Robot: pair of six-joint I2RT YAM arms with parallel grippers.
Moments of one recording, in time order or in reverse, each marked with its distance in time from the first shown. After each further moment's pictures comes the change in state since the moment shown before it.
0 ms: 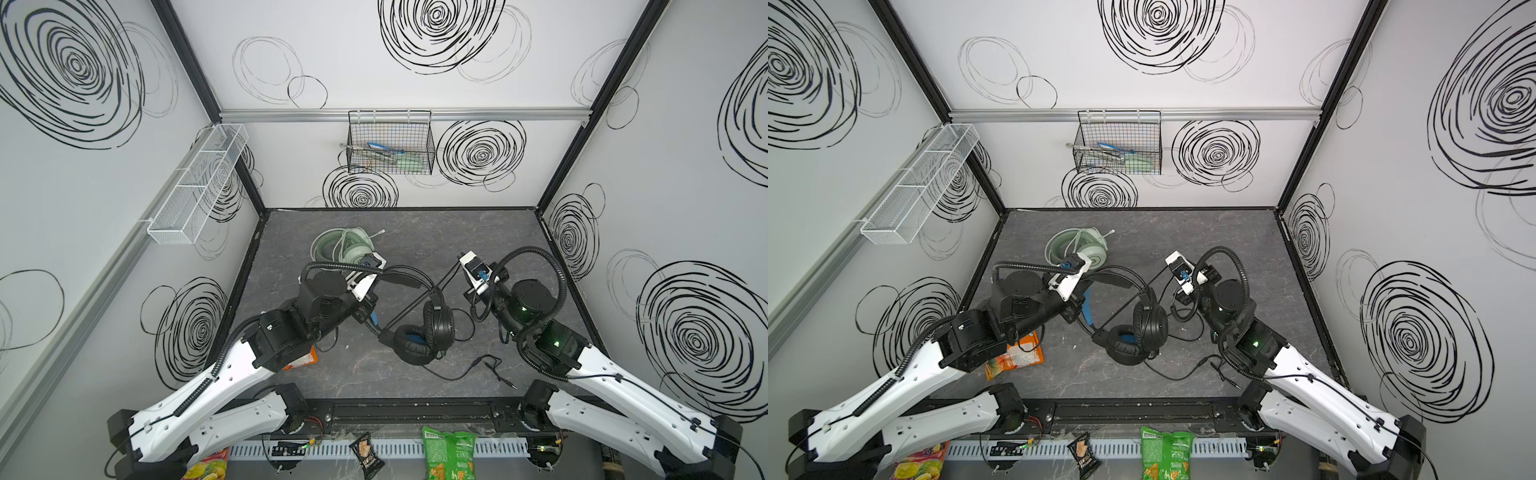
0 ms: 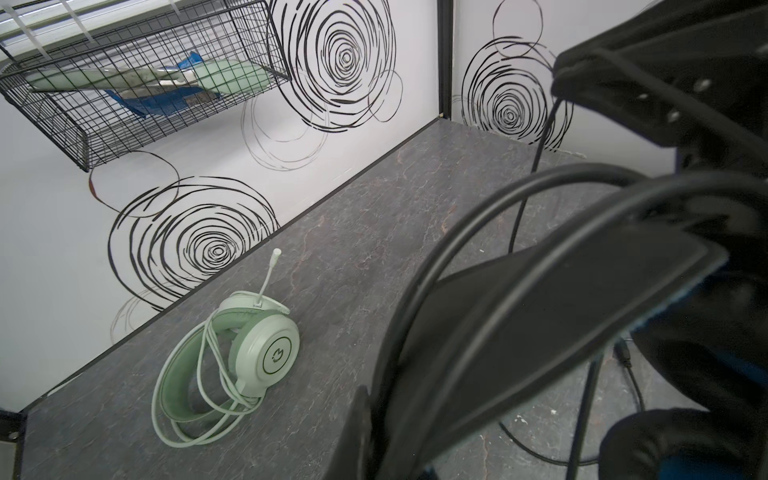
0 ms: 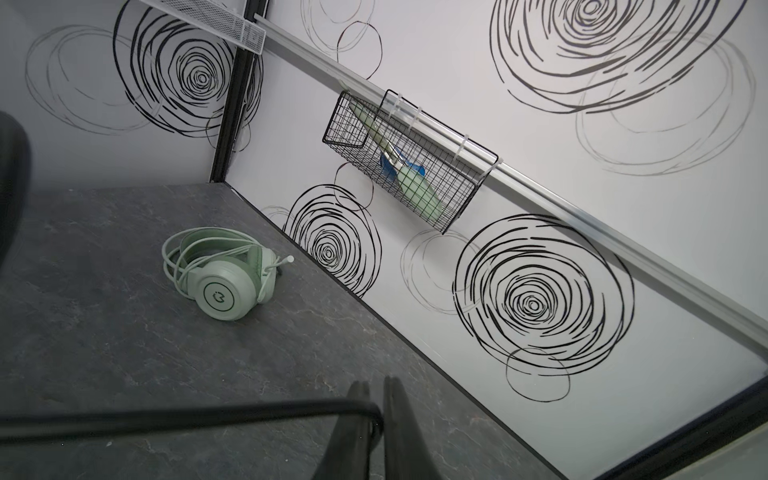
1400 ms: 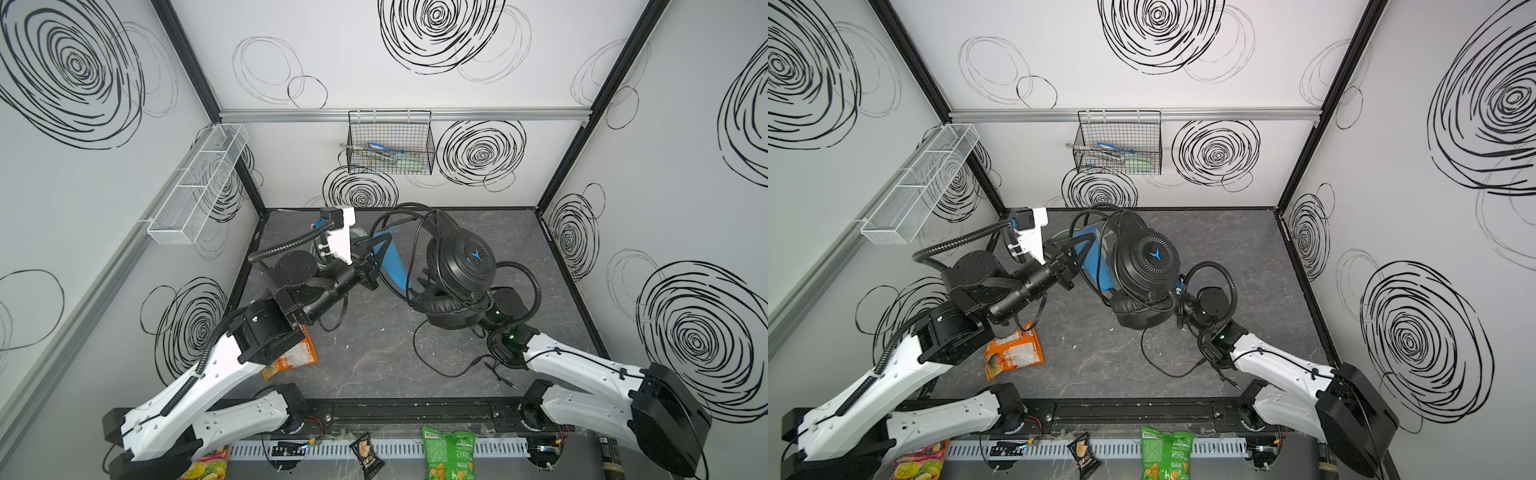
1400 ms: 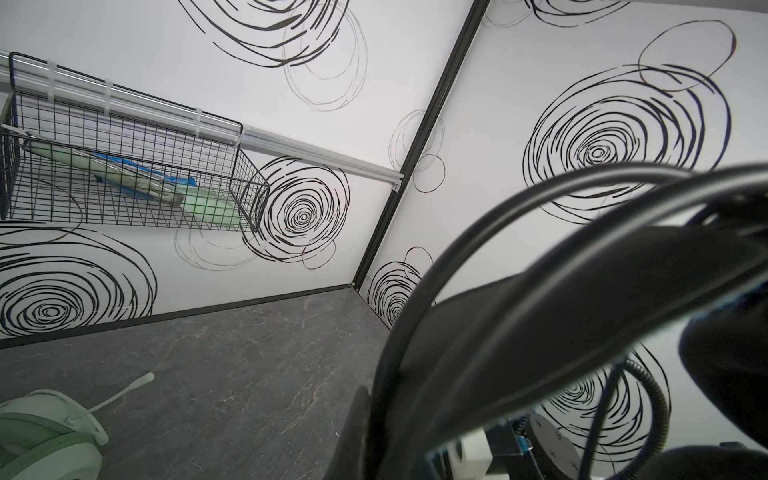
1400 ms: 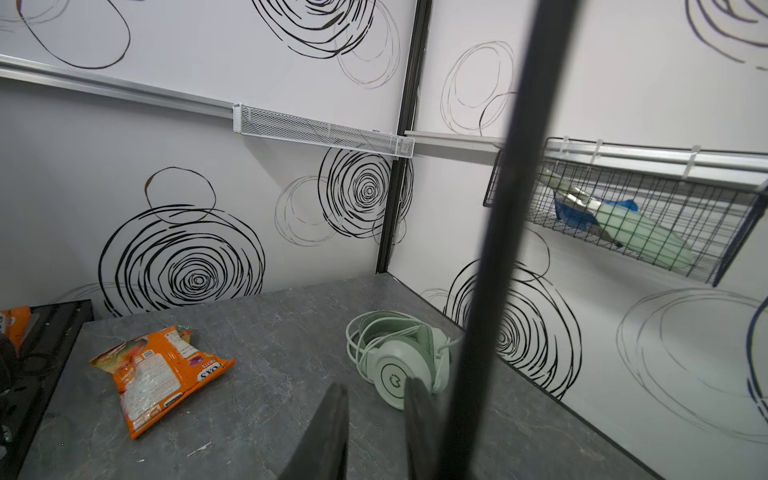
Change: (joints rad) left arm -0.004 0.072 0.210 0.301 0.034 -0.509; right arm -0.016 0.299 -0.240 0.687 -0.531 0.319
